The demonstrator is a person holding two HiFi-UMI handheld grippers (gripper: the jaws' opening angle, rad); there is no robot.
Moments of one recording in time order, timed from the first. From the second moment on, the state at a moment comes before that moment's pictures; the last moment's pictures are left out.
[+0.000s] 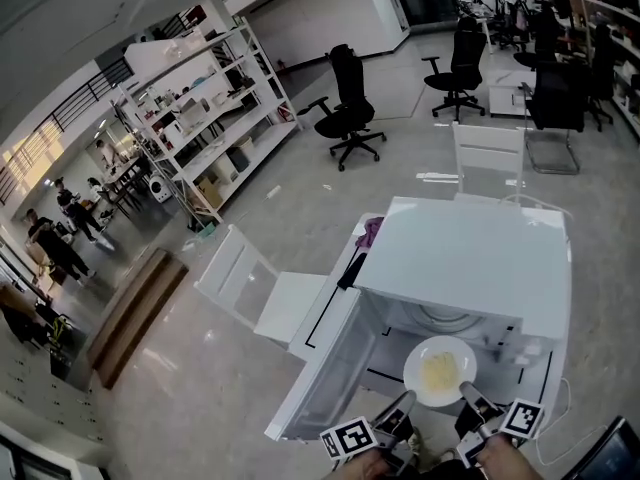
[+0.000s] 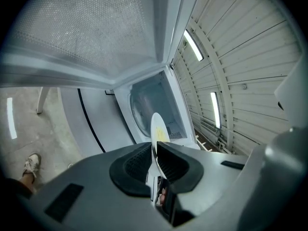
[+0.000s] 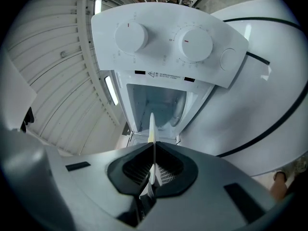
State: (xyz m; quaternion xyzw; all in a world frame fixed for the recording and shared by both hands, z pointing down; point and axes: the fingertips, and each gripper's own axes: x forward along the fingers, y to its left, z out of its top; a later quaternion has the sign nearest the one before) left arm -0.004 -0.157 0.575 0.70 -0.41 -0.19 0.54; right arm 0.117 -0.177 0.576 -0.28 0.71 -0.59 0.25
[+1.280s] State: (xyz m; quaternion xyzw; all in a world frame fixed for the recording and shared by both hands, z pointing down) left arm -0.010 -0.270 0.622 0.68 -0.44 -0.17 0.56; right arm 0.120 -0.261 0.639 -0.40 0.62 -0.61 0.29
